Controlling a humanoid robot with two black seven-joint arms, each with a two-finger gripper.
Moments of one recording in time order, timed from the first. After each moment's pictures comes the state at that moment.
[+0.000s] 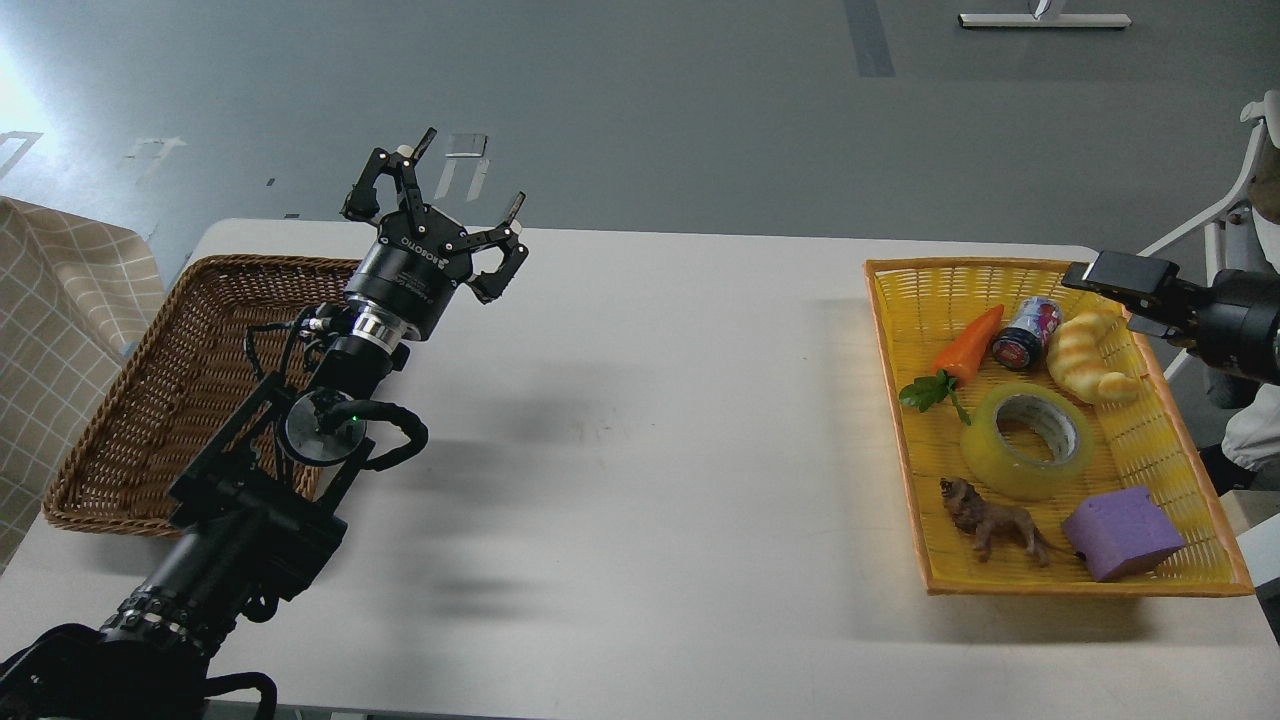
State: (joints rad) left arm -0.46 0.10 -1.27 -0.94 0.22 -0.49 -0.16; right arm 0.73 -0.93 0.66 1.21 -1.21 0.49 -0.05
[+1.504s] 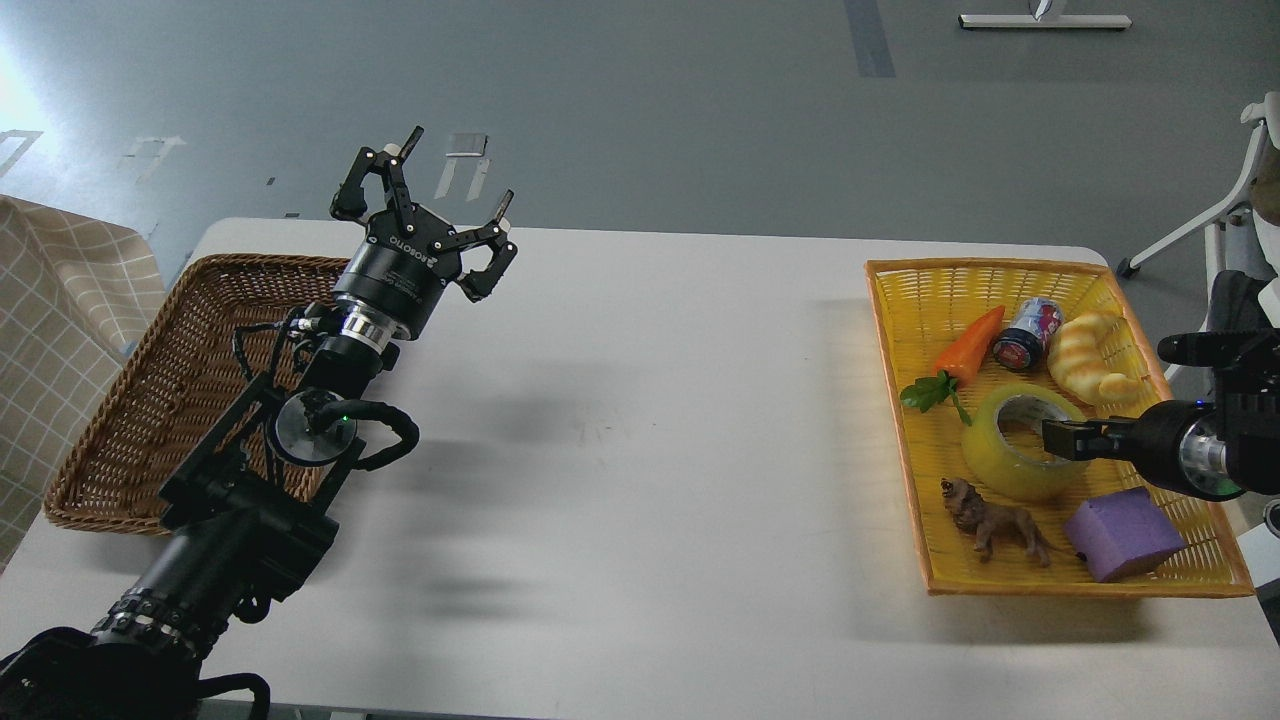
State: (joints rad) left arm -0.46 0.11 -1.28 -0.94 0.22 -0.49 -0.16; right arm 0.57 -0.80 0.62 1.24 -1.74 0.49 -0.13
